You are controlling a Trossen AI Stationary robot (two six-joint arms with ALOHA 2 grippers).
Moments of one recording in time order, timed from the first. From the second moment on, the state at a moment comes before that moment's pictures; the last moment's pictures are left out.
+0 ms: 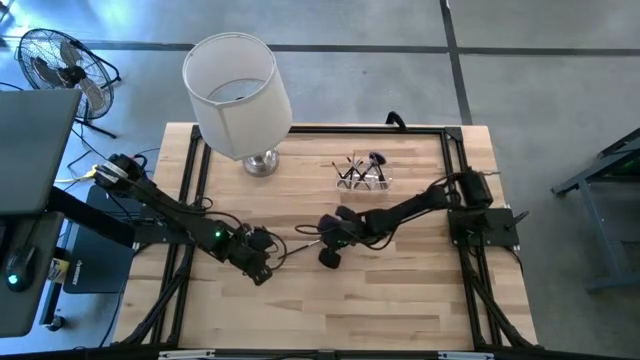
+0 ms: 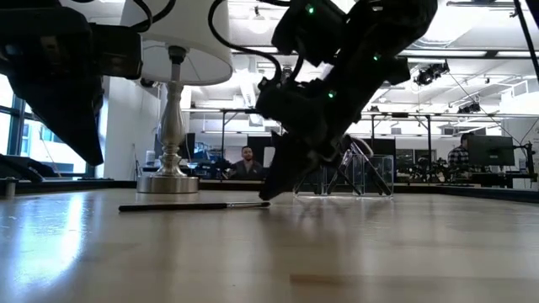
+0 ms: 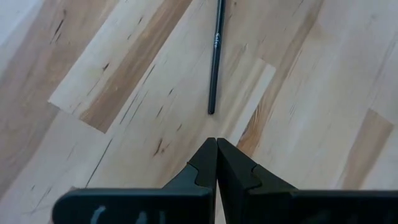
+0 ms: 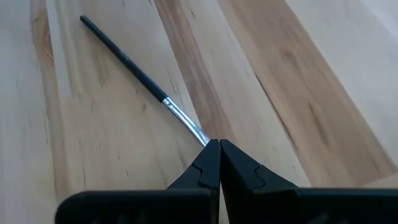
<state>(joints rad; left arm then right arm) -0.52 1.39 0.74 -0.46 -0.29 -1.02 0.16 1.98 1.11 -0.01 0.18 0.51</state>
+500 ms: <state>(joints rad) -0.52 1.39 0.74 -0.41 -0.28 -1.02 0.16 2.01 1.11 0.01 0.17 0.52</state>
